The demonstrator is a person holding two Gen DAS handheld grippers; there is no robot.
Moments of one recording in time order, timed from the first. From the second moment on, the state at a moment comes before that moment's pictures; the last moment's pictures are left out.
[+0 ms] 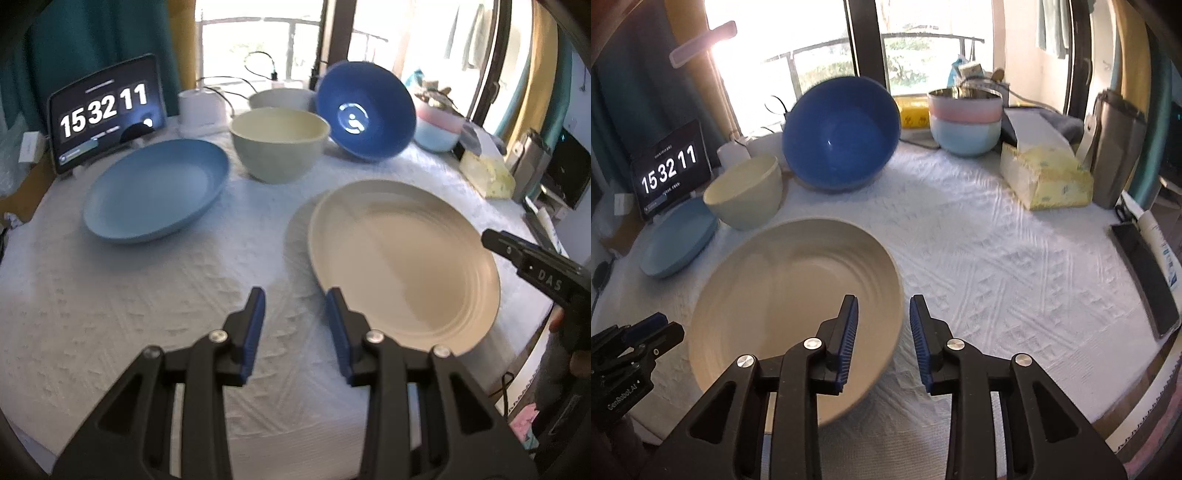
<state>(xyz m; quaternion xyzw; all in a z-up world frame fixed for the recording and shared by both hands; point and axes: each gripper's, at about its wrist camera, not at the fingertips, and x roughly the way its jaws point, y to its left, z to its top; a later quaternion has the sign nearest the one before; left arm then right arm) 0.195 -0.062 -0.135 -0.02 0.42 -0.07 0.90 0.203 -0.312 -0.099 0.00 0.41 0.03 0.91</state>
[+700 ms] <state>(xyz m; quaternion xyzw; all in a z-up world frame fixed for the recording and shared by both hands) 0.186 0.042 -0.120 -0.08 0.38 0.00 0.92 0.211 -0.207 -0.085 -0.05 0.39 0.09 0.91</state>
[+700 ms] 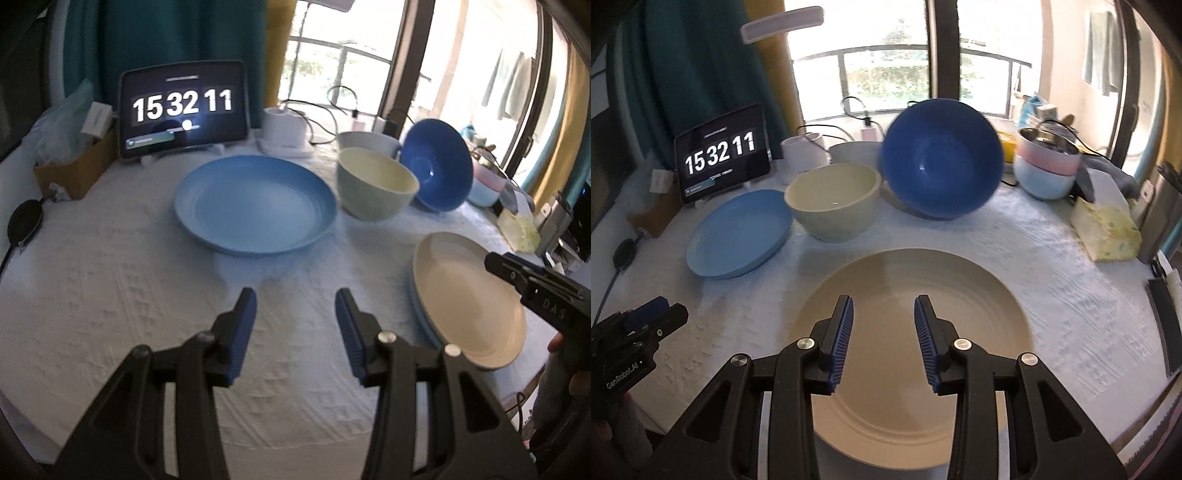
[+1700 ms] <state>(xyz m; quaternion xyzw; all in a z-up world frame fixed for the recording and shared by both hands) 0.257 0.137 -0.127 -0.10 0.37 0.06 0.92 0.280 -0.085 -0.109 -0.10 0.41 0.16 0.89</state>
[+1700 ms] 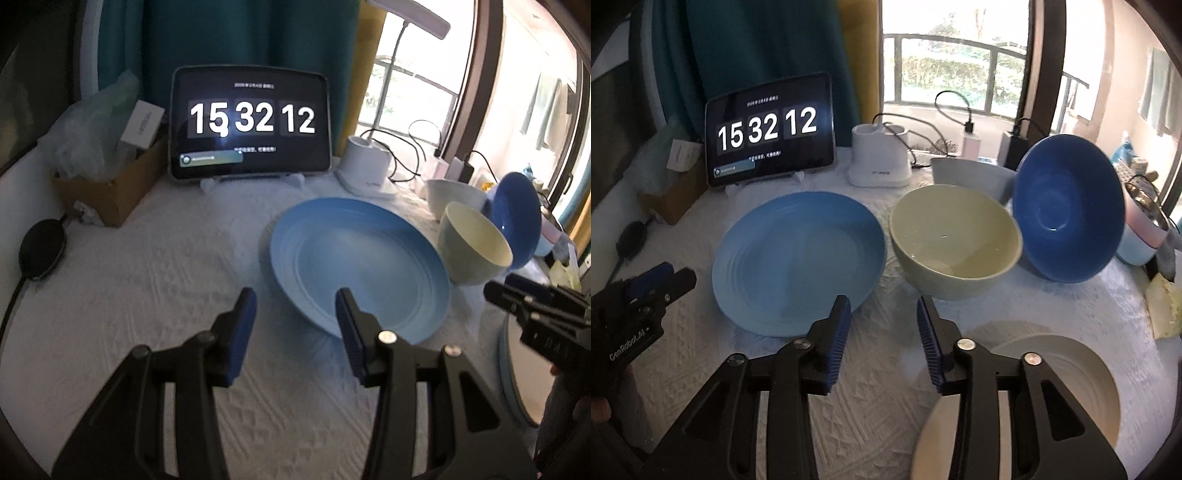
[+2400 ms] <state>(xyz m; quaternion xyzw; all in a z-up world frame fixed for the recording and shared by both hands) 0.306 0.135 -0.163 -0.11 0.42 0.08 0.90 0.321 -0.072 -0.162 -0.04 0.50 0.13 0.86</state>
